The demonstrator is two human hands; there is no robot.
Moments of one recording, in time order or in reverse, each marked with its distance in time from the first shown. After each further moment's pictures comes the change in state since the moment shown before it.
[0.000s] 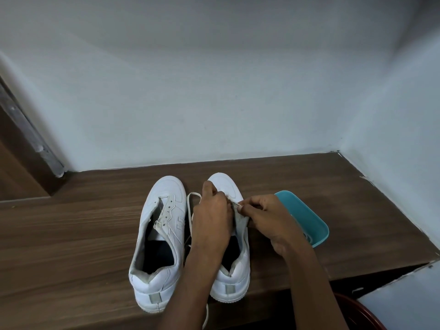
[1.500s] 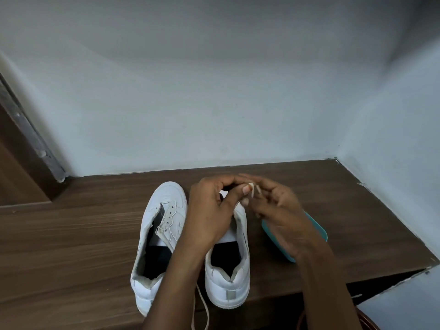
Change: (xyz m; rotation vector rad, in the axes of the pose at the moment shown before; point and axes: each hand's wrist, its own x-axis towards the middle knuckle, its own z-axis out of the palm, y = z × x) left_hand 0.000 0.018 -0.060 -0.758 0.005 0.195; right_hand -0.025 -0.040 -0.019 0.435 -0.192 -0.346
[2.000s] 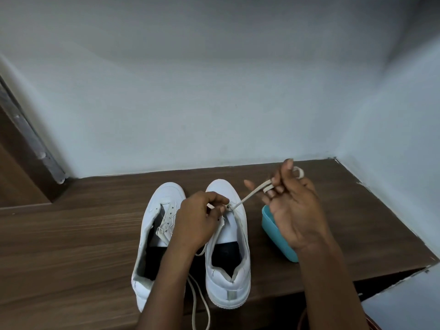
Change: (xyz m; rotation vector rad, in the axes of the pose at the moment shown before) left_hand -0.004 -0.056 -0.010 0.327 -0.070 -0.180; right_hand 0.006 -0.020 0.007 0.531 0.215 -0.088
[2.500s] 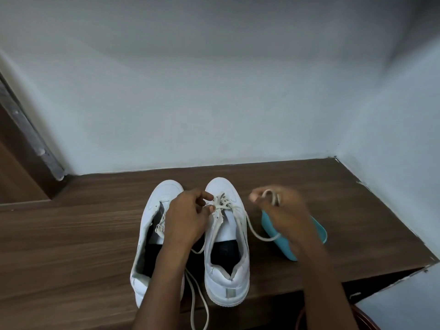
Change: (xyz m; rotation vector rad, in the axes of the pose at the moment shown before) left_hand 0.002 -0.013 -0.003 0.061 0.113 -0.155; right_hand 0.001 0.019 -0.040 -1.076 0.161 0.085
